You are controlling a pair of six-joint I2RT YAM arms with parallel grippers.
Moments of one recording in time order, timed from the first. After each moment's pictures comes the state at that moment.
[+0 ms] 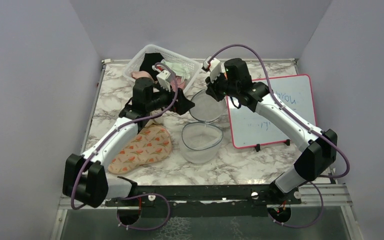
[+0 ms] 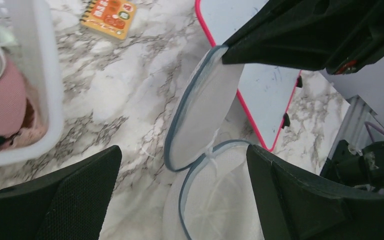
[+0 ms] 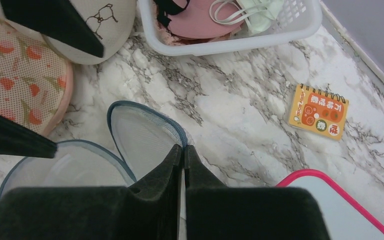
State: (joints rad) left arm -0.37 1.23 0.92 0.02 0.54 -0.26; right arm 0.61 1.57 1.48 -0.44 -0.18 -0.24
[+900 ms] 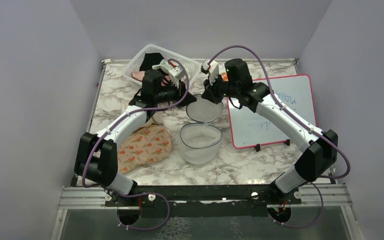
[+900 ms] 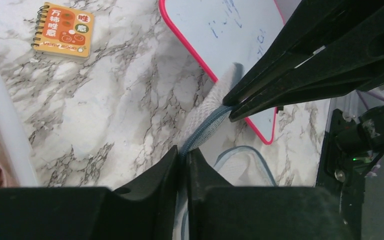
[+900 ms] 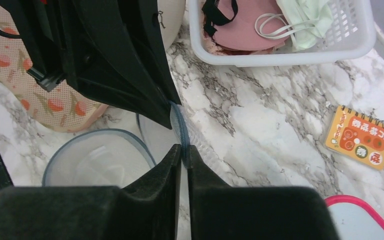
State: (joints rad) left arm -0.37 1.50 1.07 0.13 0.78 -0.15; right arm 0.61 1.56 1.47 -0.44 -0.36 -0.23
